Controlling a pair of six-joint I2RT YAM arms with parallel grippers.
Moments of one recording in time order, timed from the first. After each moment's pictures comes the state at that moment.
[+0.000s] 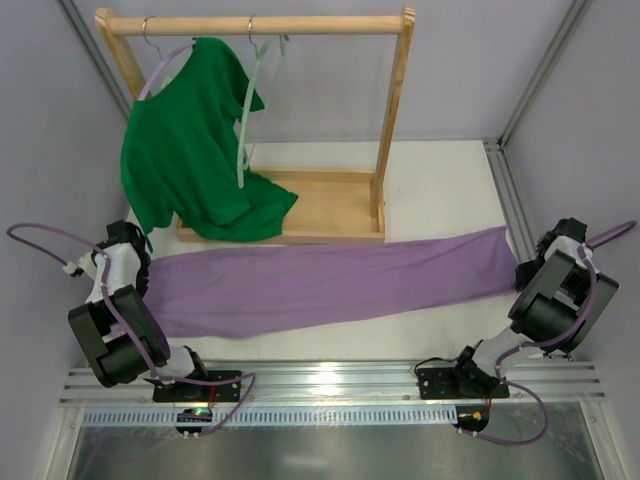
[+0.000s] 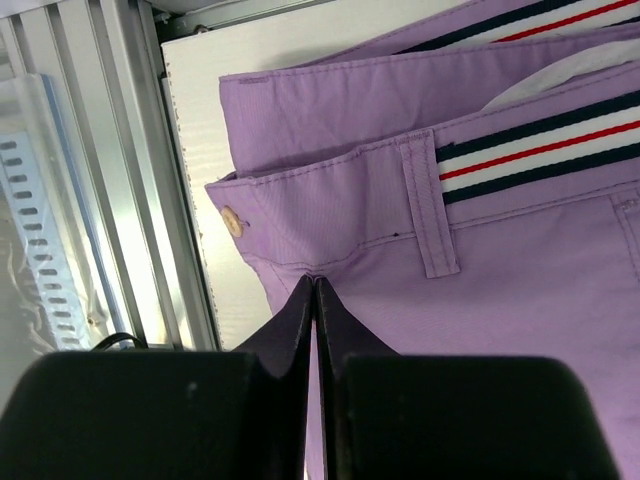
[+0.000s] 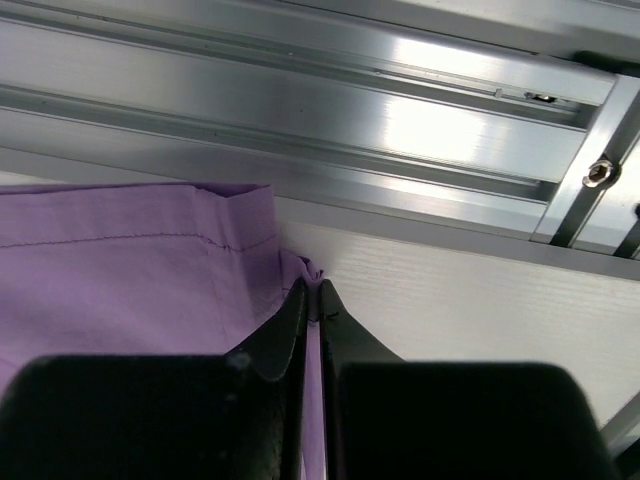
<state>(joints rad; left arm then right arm) 0.47 1.40 0.88 -0.90 -0.65 -0.84 -0.68 1.61 0.93 -0.62 0.17 0.70</state>
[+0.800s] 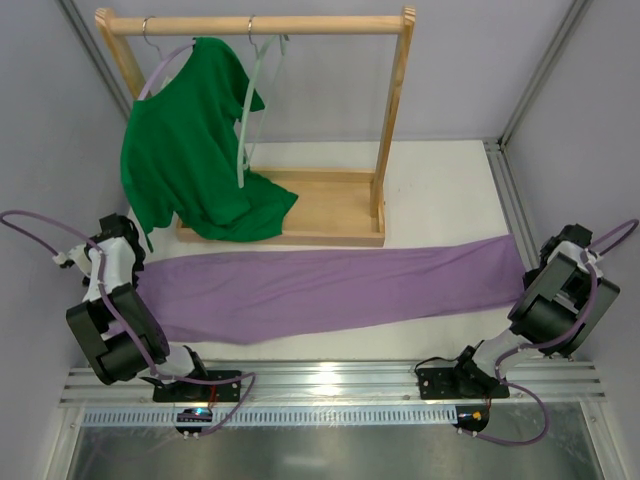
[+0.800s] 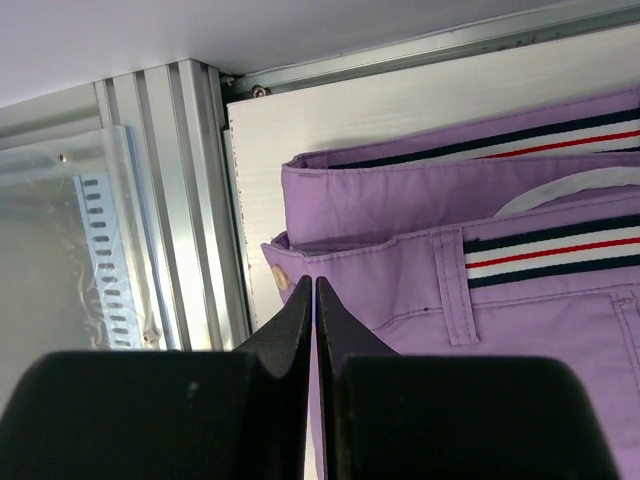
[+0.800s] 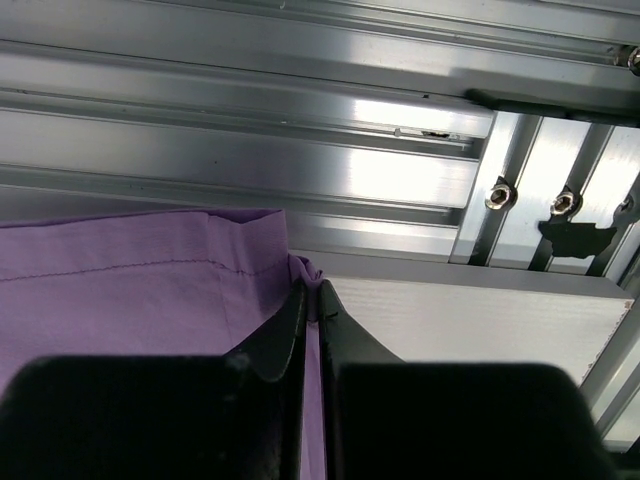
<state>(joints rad) 0.49 1.42 0.96 -0.95 -0.76 -0.79 -0.73 1.59 0.90 -0.61 0.28 0.68</state>
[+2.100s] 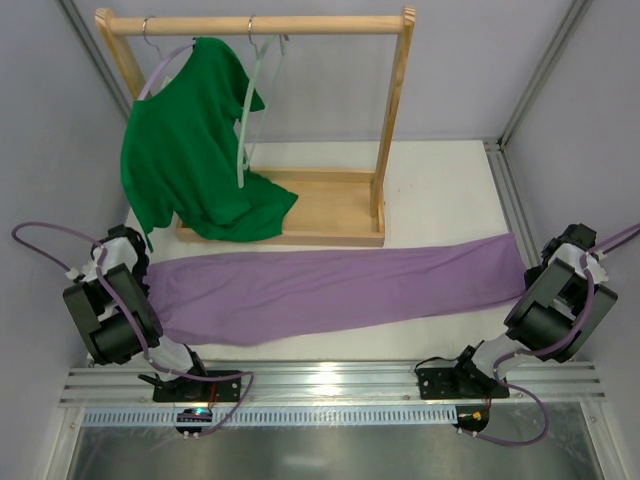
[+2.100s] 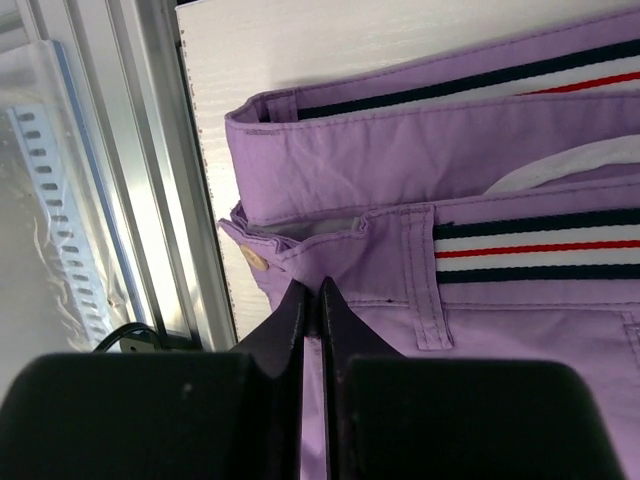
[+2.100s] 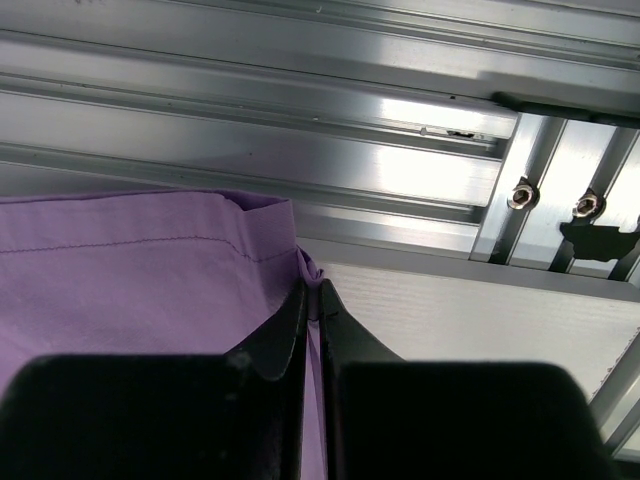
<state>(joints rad) 0.50 1.54 0.91 -0.95 -0.65 -0.86 -0.74 1.54 0.89 -0.58 0.22 0.67</state>
